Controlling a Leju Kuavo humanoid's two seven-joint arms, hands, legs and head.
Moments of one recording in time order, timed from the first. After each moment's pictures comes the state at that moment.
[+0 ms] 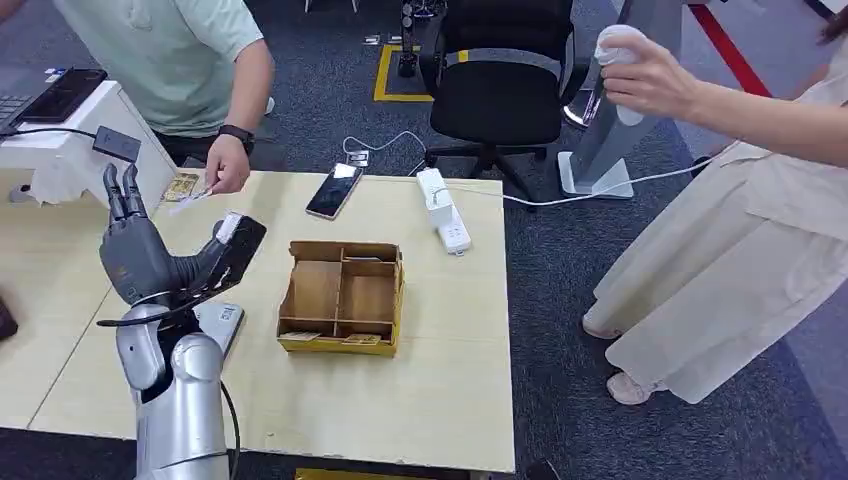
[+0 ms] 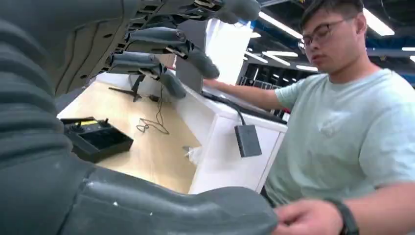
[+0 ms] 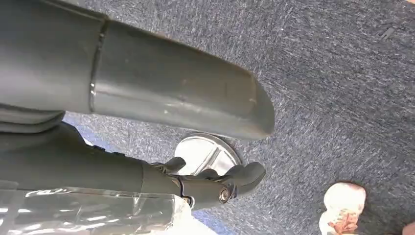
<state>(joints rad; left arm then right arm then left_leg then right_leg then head) -0.28 -0.32 0.33 -1.65 -1.30 0.28 -0.12 -0.08 0.29 -0.70 -0.51 1.57 -0.32 -0.08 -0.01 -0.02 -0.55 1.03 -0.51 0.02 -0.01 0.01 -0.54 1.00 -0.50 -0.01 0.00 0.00</state>
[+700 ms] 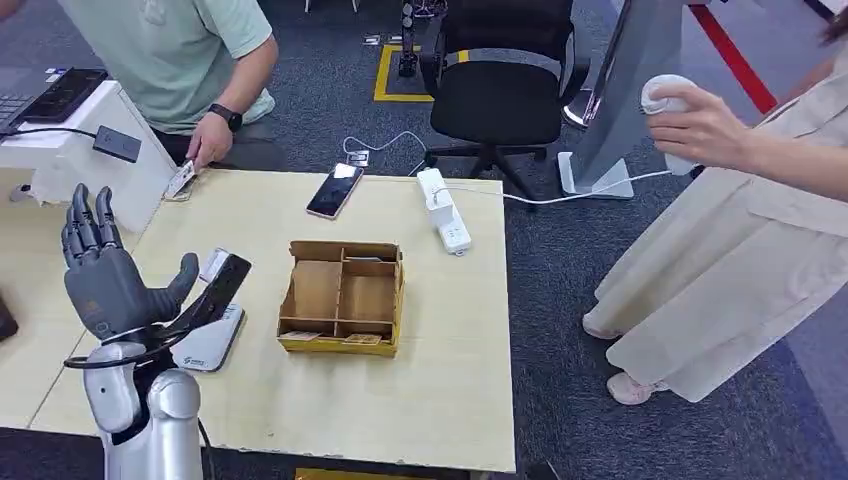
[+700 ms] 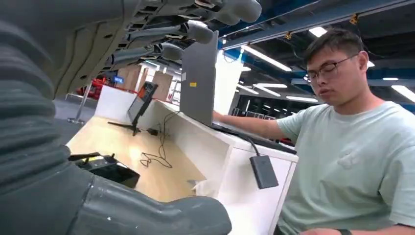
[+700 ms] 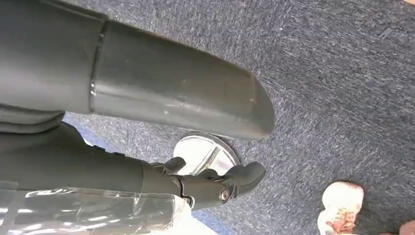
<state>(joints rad) -0.14 -0.29 0.33 -1.78 -1.31 0.32 -0.20 -0.08 0.29 -0.70 -0.51 1.57 -0.32 -0.09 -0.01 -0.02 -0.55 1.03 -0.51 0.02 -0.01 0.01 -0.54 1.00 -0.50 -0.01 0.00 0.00</state>
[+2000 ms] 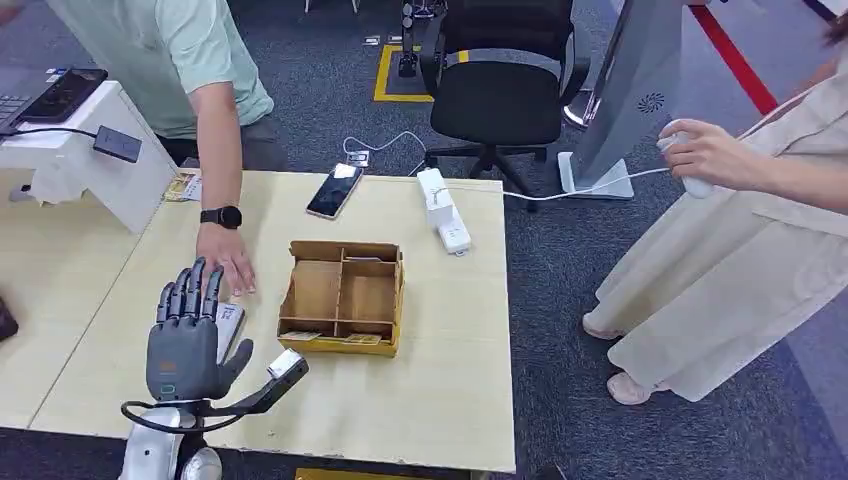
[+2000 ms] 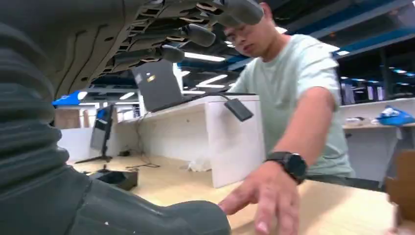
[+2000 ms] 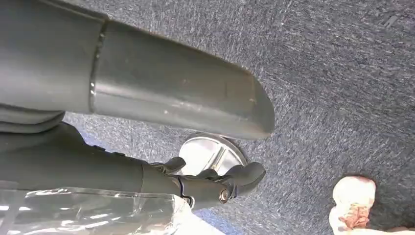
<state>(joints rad) 0.14 -0.20 0.12 -1.75 -1.50 0.30 -0.19 -0.08 0.29 -0.76 -0.51 1.57 -0.35 -0.11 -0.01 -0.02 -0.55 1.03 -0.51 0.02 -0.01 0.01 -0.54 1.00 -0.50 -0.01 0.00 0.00</state>
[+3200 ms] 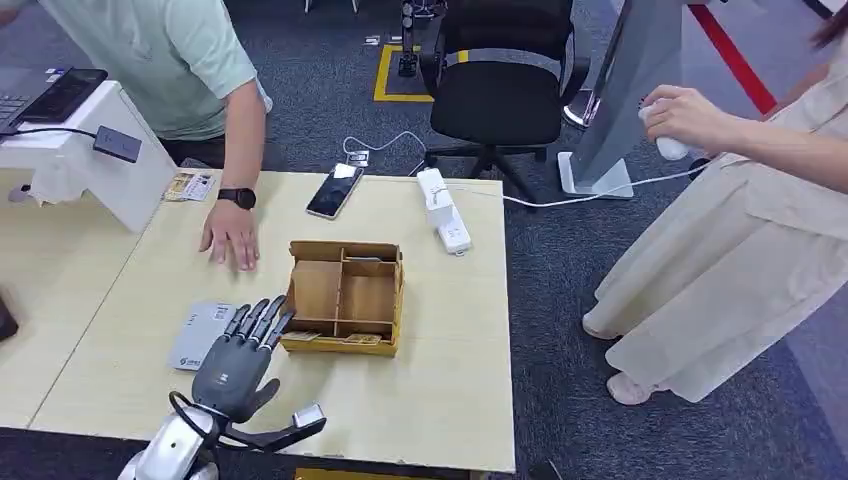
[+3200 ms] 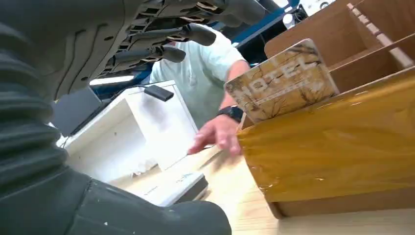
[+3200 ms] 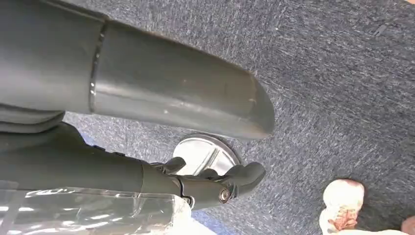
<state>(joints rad) 0.13 0.11 -0.13 -1.60 -1.48 0.17 -0.17 -0.10 0.28 -0.74 -0.46 1.57 -0.36 -0.11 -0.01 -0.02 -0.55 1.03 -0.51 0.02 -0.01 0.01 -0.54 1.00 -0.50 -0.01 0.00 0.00</state>
